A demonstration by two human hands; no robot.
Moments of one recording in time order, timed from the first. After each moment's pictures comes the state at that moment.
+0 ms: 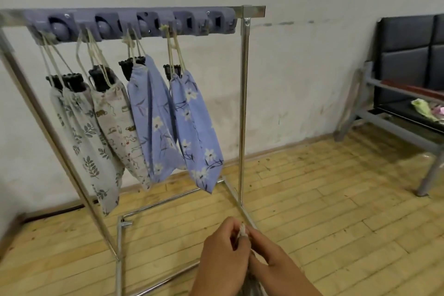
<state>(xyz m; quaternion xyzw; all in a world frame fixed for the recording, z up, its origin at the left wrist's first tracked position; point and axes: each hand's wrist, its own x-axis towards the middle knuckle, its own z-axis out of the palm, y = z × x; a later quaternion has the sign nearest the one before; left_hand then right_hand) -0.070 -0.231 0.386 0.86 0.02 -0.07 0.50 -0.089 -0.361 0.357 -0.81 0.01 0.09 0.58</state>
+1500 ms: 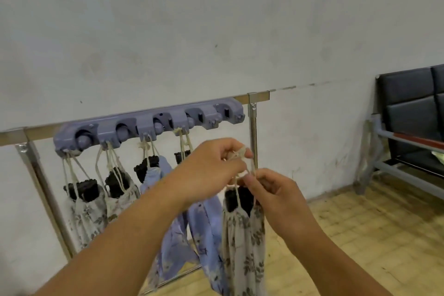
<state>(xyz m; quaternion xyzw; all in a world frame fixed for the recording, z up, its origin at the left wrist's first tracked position) 0.093 -0.201 0.679 0.87 -0.20 -0.01 0.46 0.076 -0.359 0.592 -0.73 -0.08 -0.14 0.67</state>
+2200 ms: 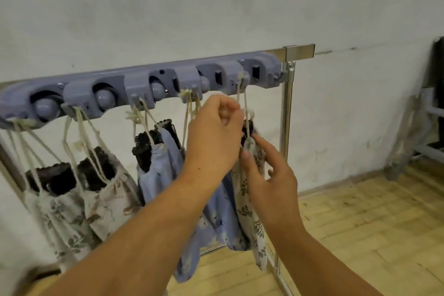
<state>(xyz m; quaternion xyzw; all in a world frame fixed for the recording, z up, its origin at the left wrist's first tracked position) 0.211 -0.192 0.607 0.80 -0.13 0.27 0.51 0.194 -0.290 0.511 -0.70 -0.04 -0.27 0.65</state>
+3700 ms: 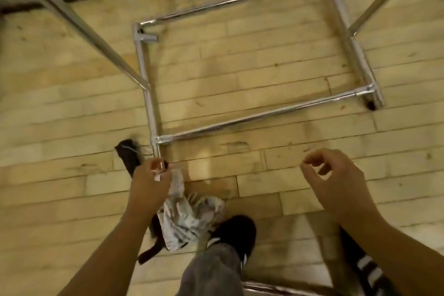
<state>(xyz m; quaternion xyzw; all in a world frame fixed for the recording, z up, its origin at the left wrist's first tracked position) -0.030 0.095 -0.062 0.85 0.36 -0.21 0.33 0.009 -0.269 -0.016 -0.92 0.07 0.18 0.35</state>
